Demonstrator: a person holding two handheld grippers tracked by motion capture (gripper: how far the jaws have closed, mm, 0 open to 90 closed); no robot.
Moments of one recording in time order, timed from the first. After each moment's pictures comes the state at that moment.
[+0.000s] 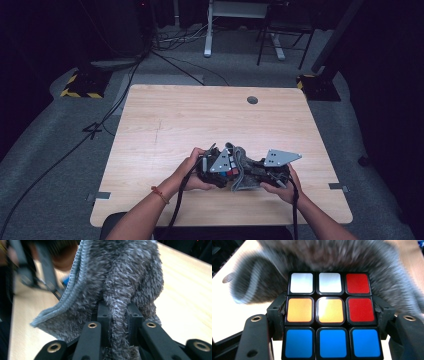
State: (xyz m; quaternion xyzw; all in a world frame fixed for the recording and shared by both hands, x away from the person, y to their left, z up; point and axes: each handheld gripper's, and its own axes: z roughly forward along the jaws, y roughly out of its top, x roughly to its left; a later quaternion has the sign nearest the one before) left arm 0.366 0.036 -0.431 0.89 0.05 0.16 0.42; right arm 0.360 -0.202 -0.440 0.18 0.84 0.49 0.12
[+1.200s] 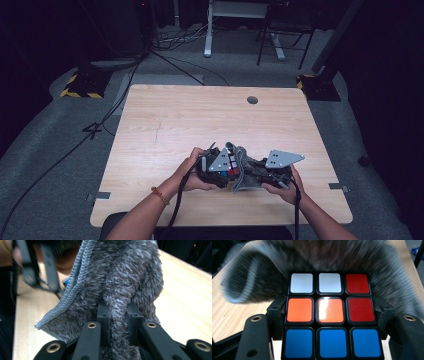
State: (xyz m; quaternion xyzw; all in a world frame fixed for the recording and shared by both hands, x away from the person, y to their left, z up) left arm 0.363 0.033 -0.430 0.89 0.05 0.15 0.42; right arm 0.351 -0.202 -0.423 0.16 0.84 0.50 0.14
